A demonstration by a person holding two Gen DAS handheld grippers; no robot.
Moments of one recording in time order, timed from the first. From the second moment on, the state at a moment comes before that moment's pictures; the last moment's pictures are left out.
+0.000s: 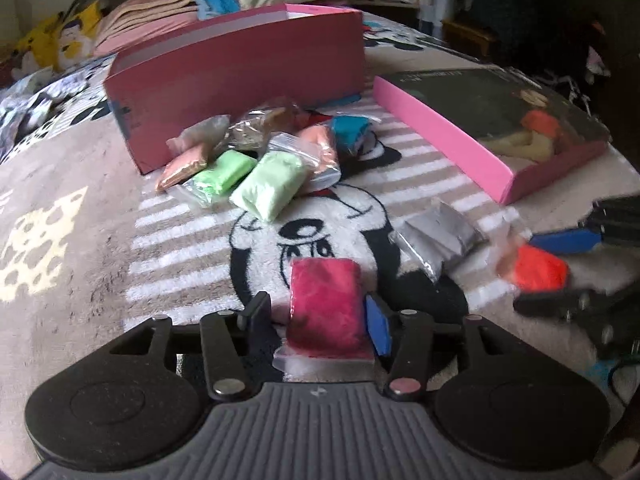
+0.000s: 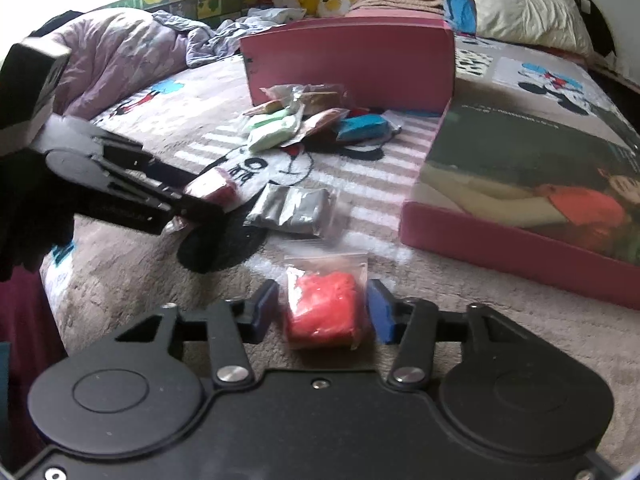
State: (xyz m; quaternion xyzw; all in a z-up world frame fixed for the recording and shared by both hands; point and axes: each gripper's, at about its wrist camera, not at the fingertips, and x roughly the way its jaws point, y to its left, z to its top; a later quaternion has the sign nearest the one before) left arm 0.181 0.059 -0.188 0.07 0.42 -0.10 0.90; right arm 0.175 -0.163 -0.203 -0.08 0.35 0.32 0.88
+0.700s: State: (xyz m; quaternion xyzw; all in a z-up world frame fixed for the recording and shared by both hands) left arm 0.194 0.063 -0.110 0.03 0.35 -0.08 0.93; right arm 0.175 -0.175 -0.208 -0.06 0.34 0.33 0.88
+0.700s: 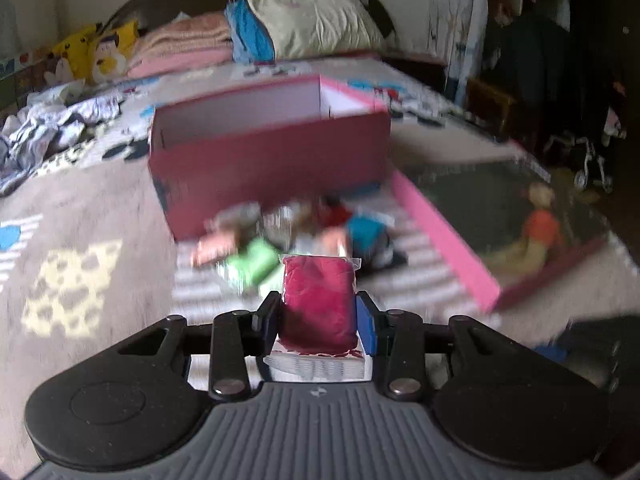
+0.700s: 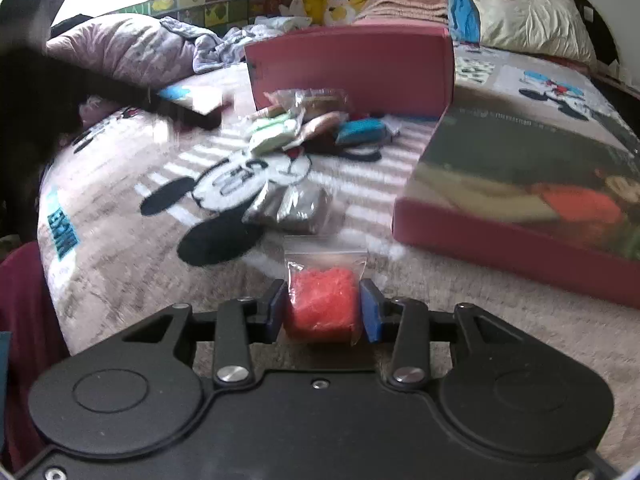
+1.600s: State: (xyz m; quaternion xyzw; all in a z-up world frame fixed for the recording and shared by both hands) left arm 0.352 0.091 -0.050 0.03 0.29 -0.04 0.96; right arm 0.172 -0.170 -0.212 -0.08 0.34 0.33 0.88
